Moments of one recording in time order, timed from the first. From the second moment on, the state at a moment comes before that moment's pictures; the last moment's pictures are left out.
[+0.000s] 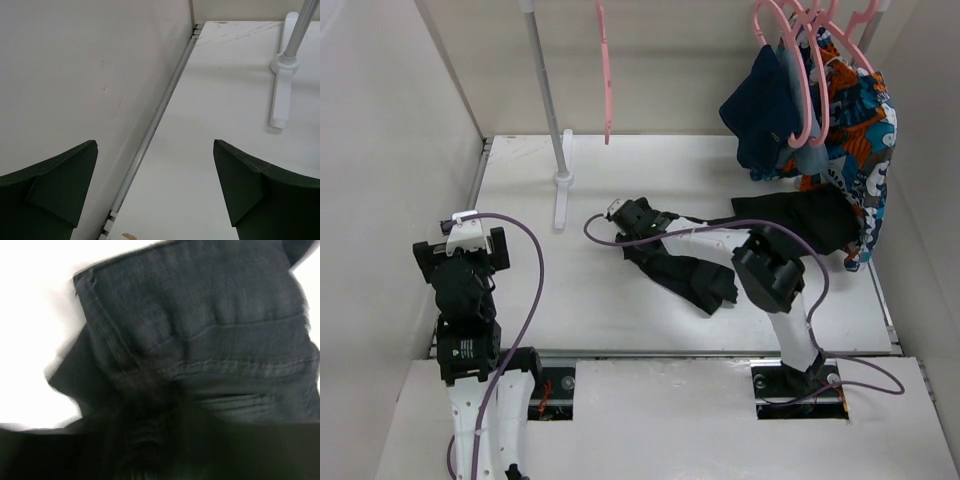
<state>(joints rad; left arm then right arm) 0.13 0.40 0.77 -0.49 -0.28 0.20 0.89 2.07 1.56 -0.48 0.30 -0.06</state>
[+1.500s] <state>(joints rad) -0.39 1.05 1.01 -0.83 0.30 0.45 0.34 1.15 0.73 -0.41 0.08 0.59</state>
